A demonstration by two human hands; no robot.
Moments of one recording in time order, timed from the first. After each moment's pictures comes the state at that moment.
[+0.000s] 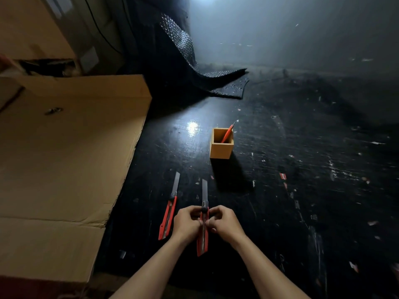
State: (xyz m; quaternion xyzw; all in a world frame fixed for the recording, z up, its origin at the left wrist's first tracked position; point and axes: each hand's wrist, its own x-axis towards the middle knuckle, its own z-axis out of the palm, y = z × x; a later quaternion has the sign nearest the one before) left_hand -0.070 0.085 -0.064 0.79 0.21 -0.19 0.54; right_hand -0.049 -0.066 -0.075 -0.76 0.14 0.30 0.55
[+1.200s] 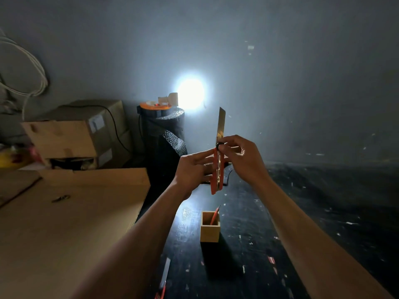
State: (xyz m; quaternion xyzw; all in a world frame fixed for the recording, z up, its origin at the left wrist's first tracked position) left_hand 0.074 0.052 0.264 0.66 -0.08 0.03 0.74; right_hand 0.098 -0.112 0.287 -0.82 -0.17 -0.22 0.50
